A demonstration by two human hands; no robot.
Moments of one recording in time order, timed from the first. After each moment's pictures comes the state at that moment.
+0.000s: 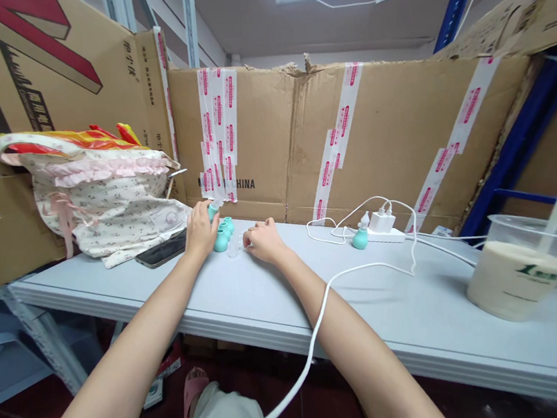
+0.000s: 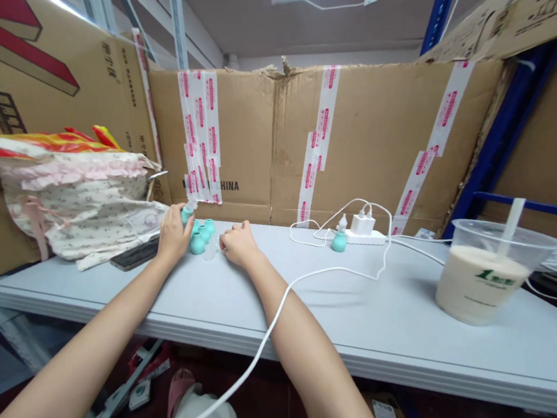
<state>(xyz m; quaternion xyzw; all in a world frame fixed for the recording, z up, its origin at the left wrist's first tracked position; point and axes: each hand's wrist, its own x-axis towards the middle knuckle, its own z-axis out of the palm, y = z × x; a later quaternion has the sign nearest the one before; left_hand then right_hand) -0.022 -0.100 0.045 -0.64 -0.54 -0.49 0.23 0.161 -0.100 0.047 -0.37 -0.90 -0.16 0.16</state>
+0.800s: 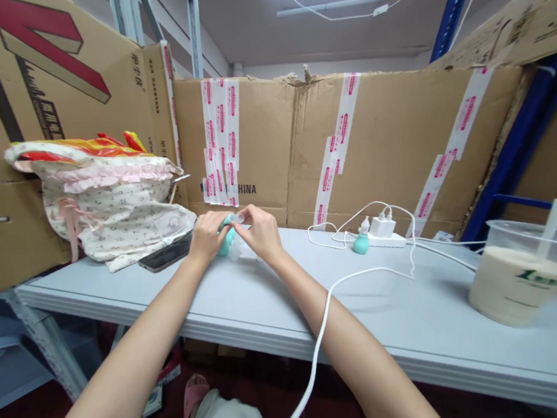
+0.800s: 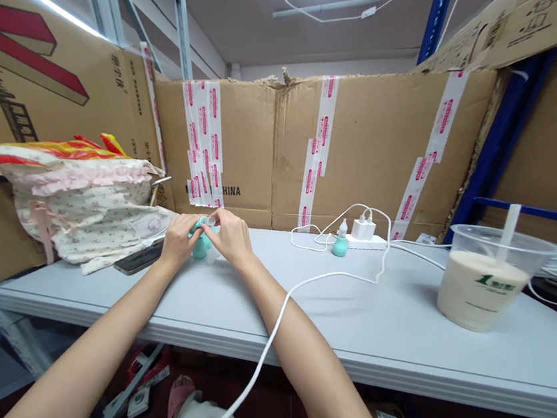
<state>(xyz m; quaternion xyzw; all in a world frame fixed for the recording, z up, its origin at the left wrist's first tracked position) -0.020 -0.107 0.049 -0.74 -0.45 -0.43 0.26 0.145 -0.124 0.077 -0.35 -0.81 -0.06 0.47</state>
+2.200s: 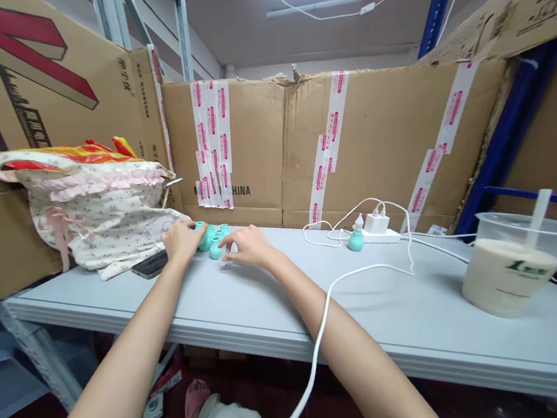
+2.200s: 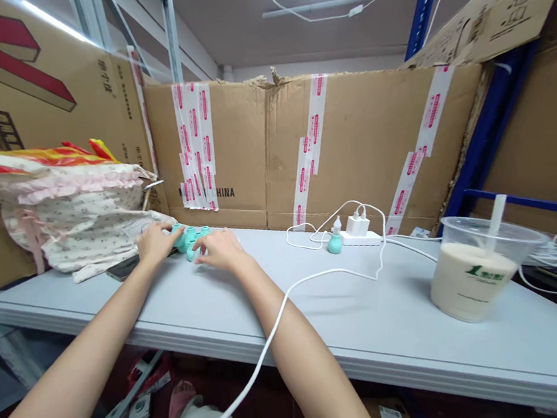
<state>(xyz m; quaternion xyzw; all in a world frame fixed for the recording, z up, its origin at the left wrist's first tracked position) -0.048 -0.100 0.056 -0.54 -0.74 -0.39 0.12 0.146 -0.122 0.072 -0.31 -0.92 -0.04 0.22</state>
